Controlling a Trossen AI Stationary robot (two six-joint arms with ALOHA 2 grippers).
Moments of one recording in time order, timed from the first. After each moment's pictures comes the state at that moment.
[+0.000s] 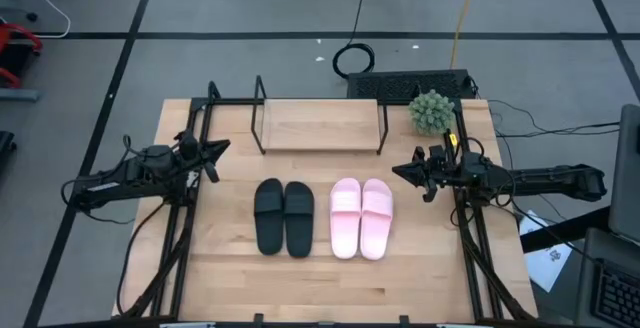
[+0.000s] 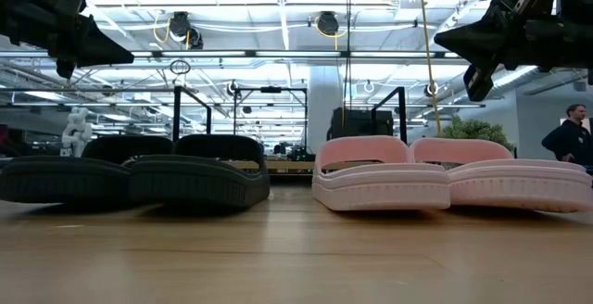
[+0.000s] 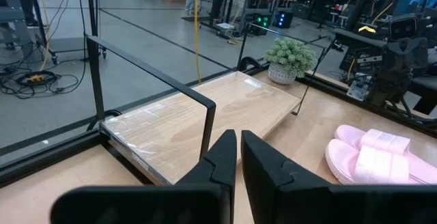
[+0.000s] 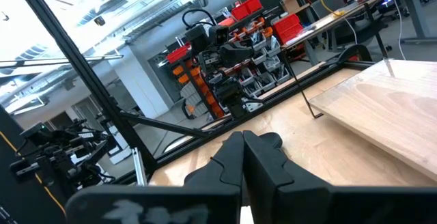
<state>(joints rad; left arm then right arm) 0.12 0.00 0.30 -0.47 -0.45 -0.27 -0.11 0.46 0.02 0.56 -0.05 0.53</state>
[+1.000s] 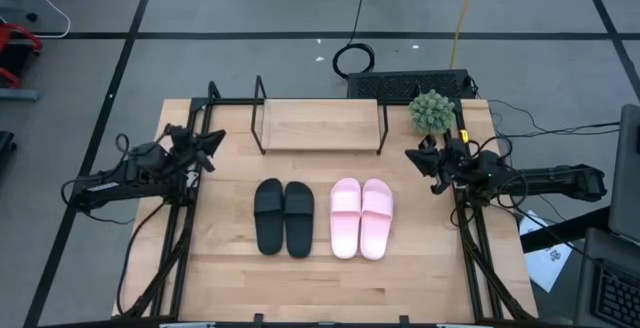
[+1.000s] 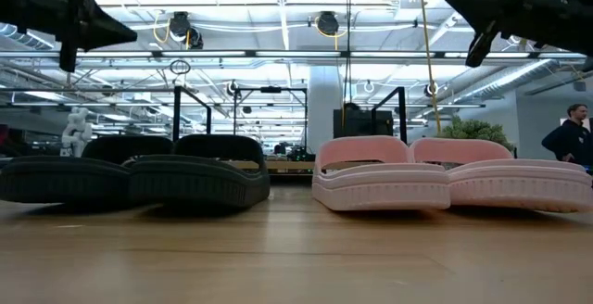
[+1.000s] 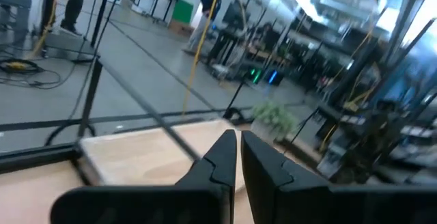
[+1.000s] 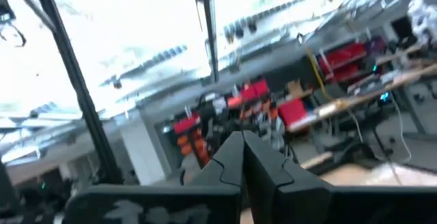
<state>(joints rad) 0.12 0.00 0.30 -0.27 -0.52 -0.47 -0.11 0.46 0.02 0.88 0.05 0.43</state>
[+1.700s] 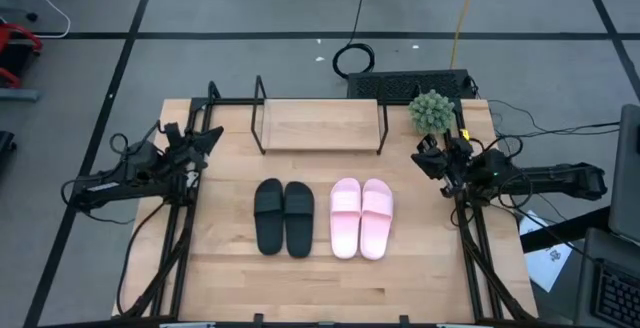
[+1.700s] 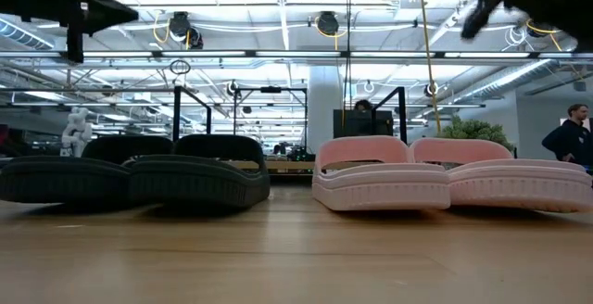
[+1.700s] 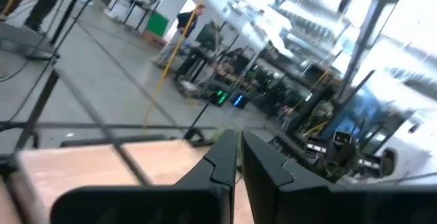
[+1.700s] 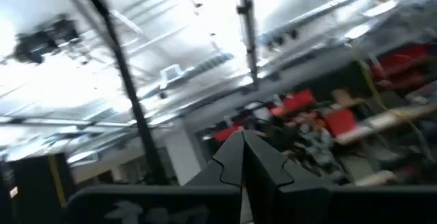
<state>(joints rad) 0.12 0.00 0.30 -0.12 -0.47 -0.55 -0.10 0.48 0.08 0.96 -0.10 0.48</state>
